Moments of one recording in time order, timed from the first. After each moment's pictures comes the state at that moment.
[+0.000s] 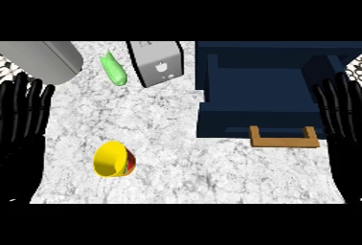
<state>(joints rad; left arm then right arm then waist) -0.01 0.07 0.01 -2.10 0.02 0.01 -0.01 -0.02 -0.13 0.03 -2.10 0.00 0.01 -0.01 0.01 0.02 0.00</state>
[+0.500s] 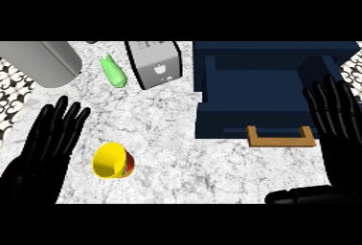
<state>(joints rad) 0.10 0.07 -0.10 -2.13 0.19 -0.16 0.00 -0.02 -0.11 0.02 -2.08 -0.10 0.05 0.05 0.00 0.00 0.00</state>
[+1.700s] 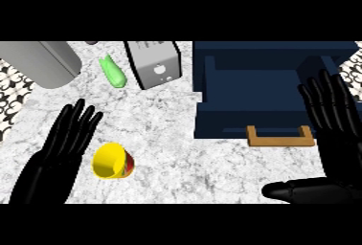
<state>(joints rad) 0.11 0.04 -0.09 -2.05 0.24 -0.20 0.04 -0.06 -0.08 0.00 -2.05 -0.12 0.08 0.10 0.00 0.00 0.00</state>
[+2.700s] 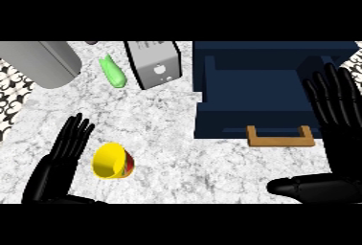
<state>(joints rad) 0.17 0.08 0.03 -1.76 0.18 -0.26 -0.15 -0.09 -0.09 -0.04 -2.06 -0.13 0.09 0.13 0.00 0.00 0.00</state>
